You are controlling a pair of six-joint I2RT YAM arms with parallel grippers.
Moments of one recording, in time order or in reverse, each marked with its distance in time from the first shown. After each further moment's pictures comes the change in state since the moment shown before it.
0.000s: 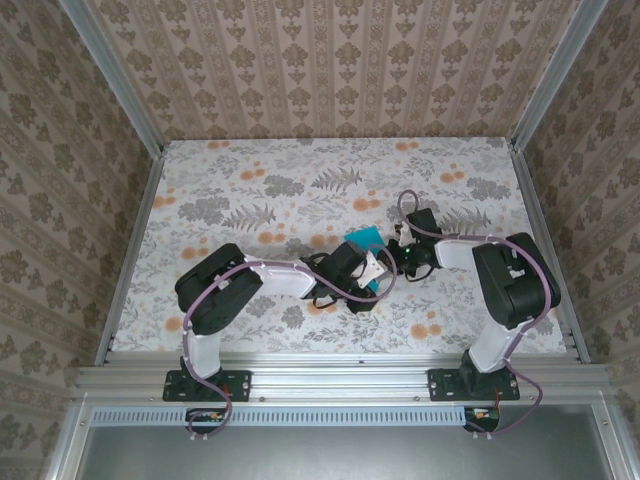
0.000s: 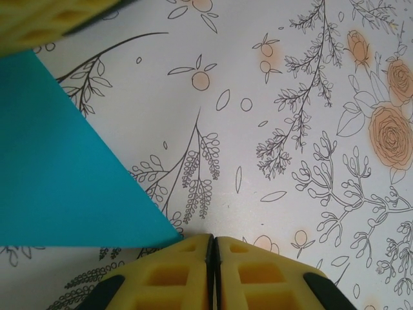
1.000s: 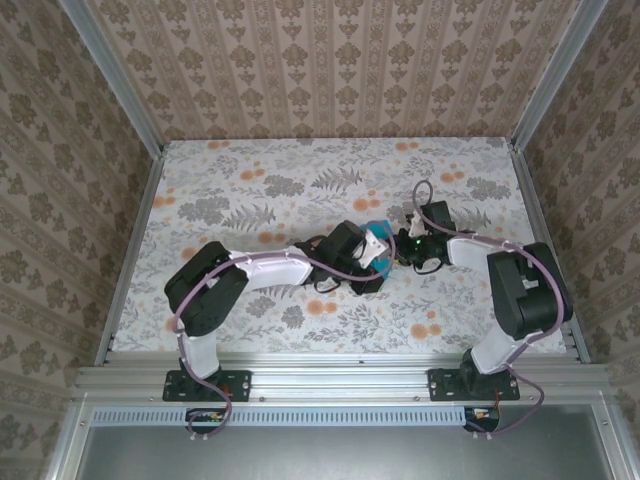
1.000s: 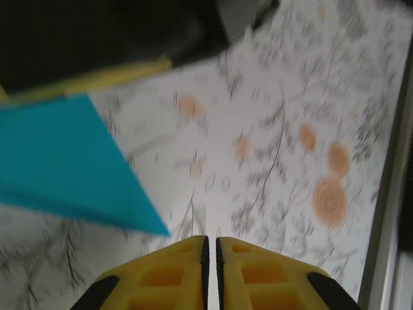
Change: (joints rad) left arm 0.050 -0.053 0.126 -0.053 0.050 -0.076; right arm -0.074 -0.105 0.000 -0.008 -0.064 0.021
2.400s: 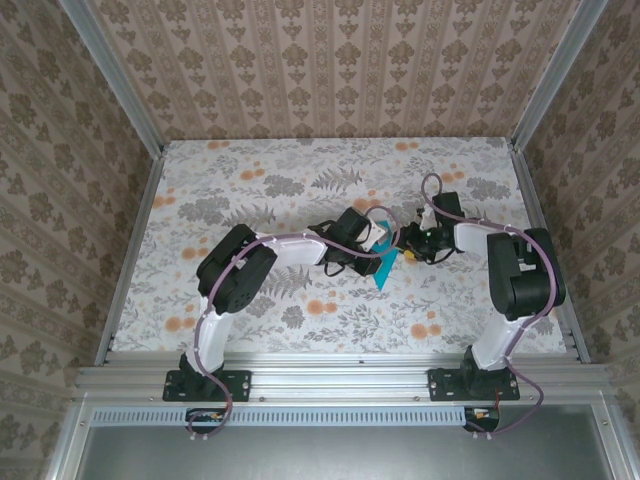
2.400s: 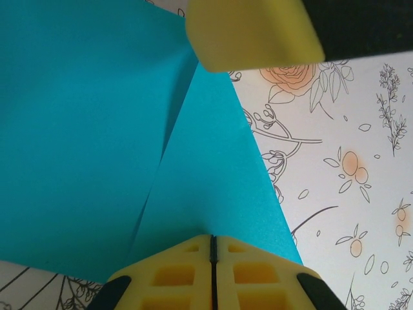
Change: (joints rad) left arm 0.086 0.250 0.212 -0.087 -0.087 0.032; right arm -0.105 0.137 0.122 -0.127 0.014 -0.154
